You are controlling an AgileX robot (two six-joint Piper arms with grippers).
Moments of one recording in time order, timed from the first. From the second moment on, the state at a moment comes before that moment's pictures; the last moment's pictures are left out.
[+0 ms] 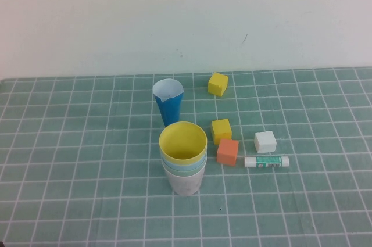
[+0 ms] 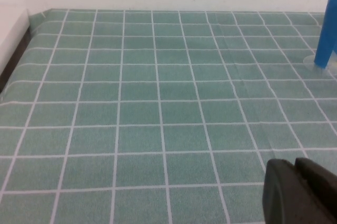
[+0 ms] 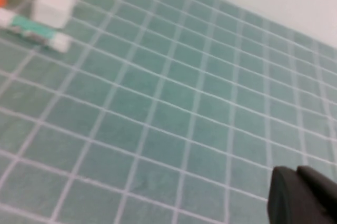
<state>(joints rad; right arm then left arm) 0.10 0.18 -0.14 -0.16 0.48 -0.20 -0.09 -0.01 0.02 -0.03 0.35 -0.11</state>
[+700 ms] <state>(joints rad) -0.08 -0.01 0.02 0.07 0.43 -0.54 -0.09 -0.01 0.02 -0.02 0.35 -0.11</state>
